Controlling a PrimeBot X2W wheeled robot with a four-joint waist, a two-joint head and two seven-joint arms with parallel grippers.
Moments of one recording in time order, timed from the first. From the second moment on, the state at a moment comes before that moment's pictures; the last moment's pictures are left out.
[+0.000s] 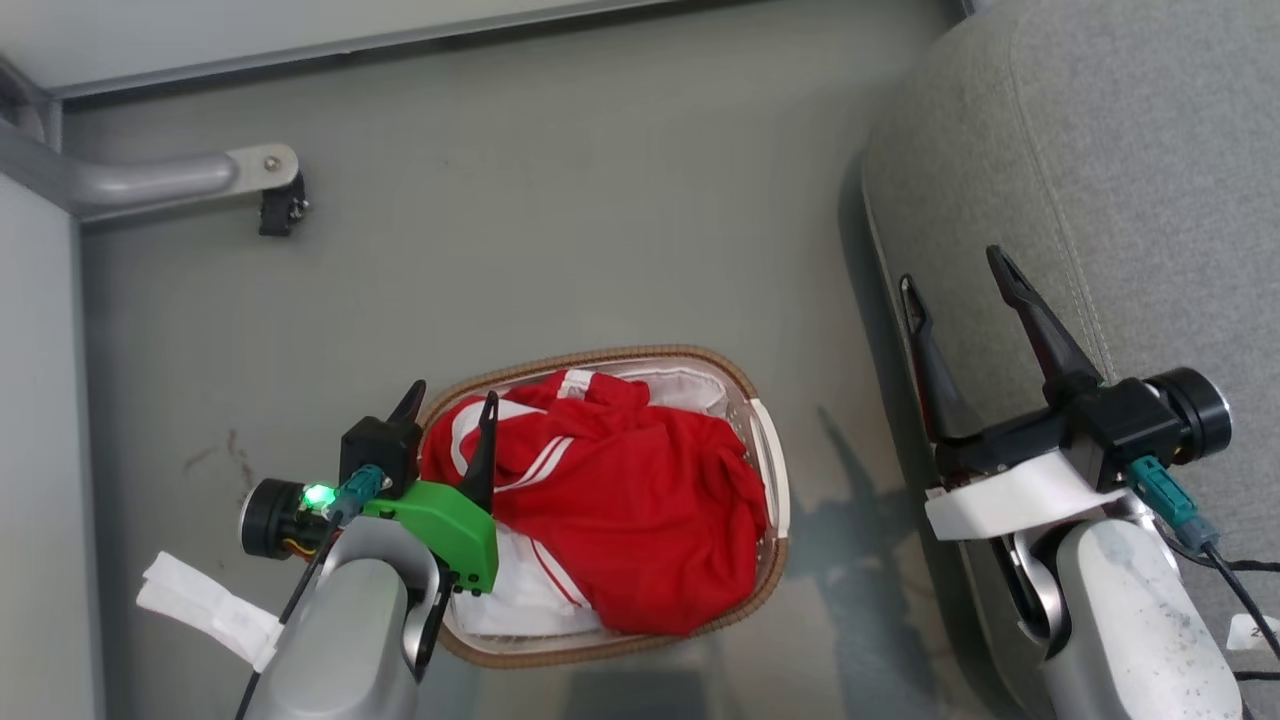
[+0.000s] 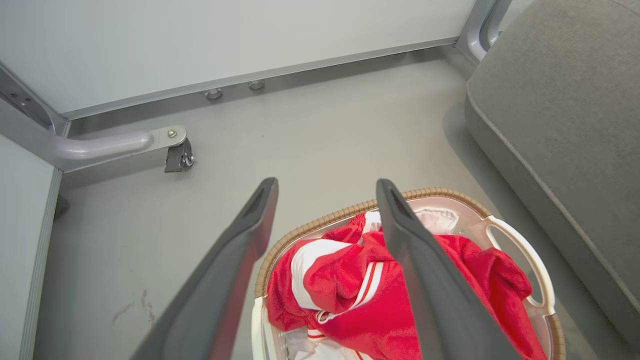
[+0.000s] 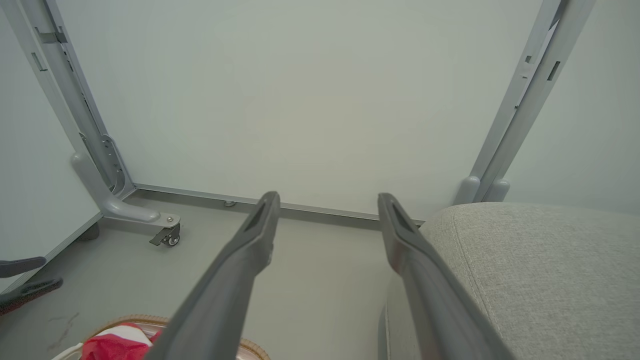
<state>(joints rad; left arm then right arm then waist) -0.45 0.05 -0.27 0.76 -0.17 -0.12 -0.26 -0.26 -0.05 0.08 0.04 0.01 0.13 -0.26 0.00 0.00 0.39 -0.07</state>
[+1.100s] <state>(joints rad) -0.66 0.13 -0.23 1.06 -0.17 -0.09 -0.26 -0.39 -0.05 0.13 -0.02 0.10 0.13 -0.26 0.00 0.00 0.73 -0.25</state>
